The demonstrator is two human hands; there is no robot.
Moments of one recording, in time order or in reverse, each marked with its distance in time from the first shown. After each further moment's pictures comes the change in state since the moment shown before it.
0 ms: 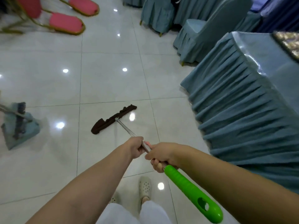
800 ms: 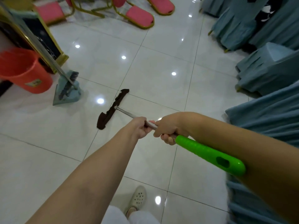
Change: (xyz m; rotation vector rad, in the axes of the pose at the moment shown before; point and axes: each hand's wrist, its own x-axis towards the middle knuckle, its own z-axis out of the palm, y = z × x) left_hand 0.044 0.110 -0.009 -0.580 0.123 0.268; right_hand 0.054 -0.175 -0.038 -0.797 -0.108 -0.151
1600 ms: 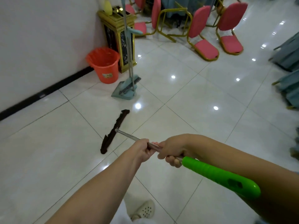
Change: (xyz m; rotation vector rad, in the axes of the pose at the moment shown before) left_hand -0.104 0.000 -0.161 -0.518 0.172 0.085; right_hand -0.030 -0.072 0.145 -0.483 -0.222 -0.039
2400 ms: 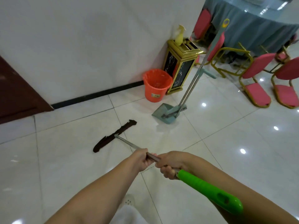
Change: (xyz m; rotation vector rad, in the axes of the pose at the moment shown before) left_hand -0.021 0.257 -0.194 -0.175 0.055 0.125; right_hand 0.076 -0.290 0.136 0.038 -0.141 -0.034
